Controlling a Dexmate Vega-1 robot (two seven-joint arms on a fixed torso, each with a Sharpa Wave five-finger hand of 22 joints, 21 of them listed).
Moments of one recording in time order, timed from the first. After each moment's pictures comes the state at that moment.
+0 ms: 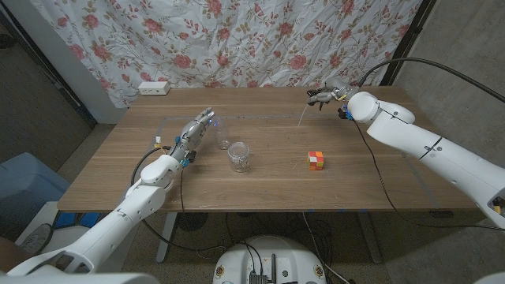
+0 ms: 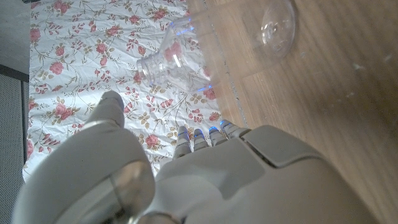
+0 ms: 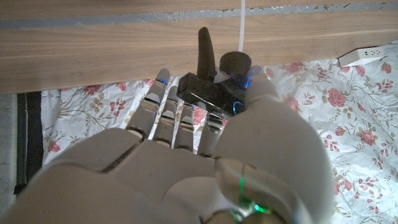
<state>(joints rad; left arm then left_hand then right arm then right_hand) 0.92 0.57 0.36 -1.31 -0.67 -0.37 -0.14 0.56 0.02 0.29 -0.08 0.18 0.05 -0.02 0.19 0.17 -0.06 -0.05 0.20 0.17 -0.13 -0.01 0.19 0.17 -0.12 -0.03 0.19 0.17 -0.54 -0.84 -0.68 -1.88 -0.09 -0.61 -0.01 1.07 0.08 0.22 -0.16 0.24 0.91 -0.03 0.36 0.31 0.42 0.06 0.21 0.21 0.33 0.10 0.29 0.37 0.57 0.10 0.19 0.17</state>
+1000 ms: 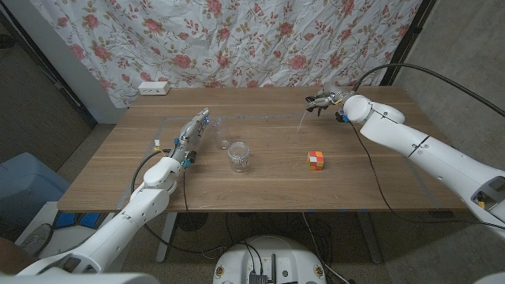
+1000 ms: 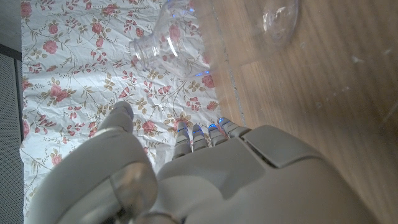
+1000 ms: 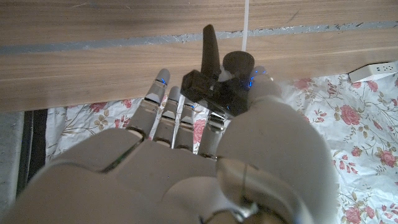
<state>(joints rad) 0.94 0.54 0.34 -1.30 -0.67 -0.40 -0.09 0.50 0.09 0.30 -0.07 0.18 0.11 -0.02 0.19 0.17 -0.02 -0.05 0.20 0.17 -0.09 -0.02 0.18 0.17 -0.09 -0.04 0.19 0.17 -0.50 -0.78 -0.71 -1.76 -0.12 -0.61 0.04 1.05 0.07 0.21 -0.15 0.24 0.93 -0.05 0.36 0.30 0.42 0.06 0.21 0.21 0.33 0.09 0.29 0.37 0.56 0.09 0.19 0.17</state>
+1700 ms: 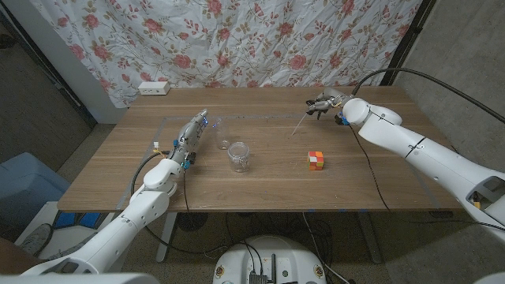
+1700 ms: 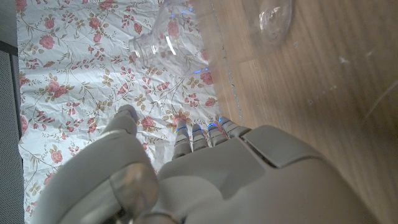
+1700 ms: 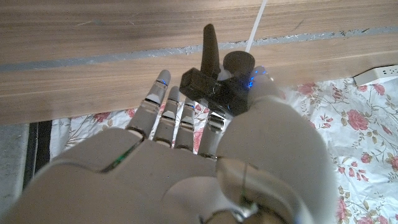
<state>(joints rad) 0.96 0.54 0.33 -1.33 -0.67 -0.39 -0.06 0.47 0.12 0.31 -0.06 0.19 0.13 -0.02 0.19 0.17 0.00 -0.06 0.20 0.17 -0.07 -0.02 0.18 0.17 -0.08 -0.04 0.19 0.17 -0.50 -0.76 -0.72 -1.72 -0.11 -0.59 0.04 1.05 0.07 0.21 -0.15 0.24 0.93 -0.05 0.36 0.30 0.42 0.05 0.21 0.22 0.32 0.09 0.29 0.37 0.56 0.08 0.19 0.17</state>
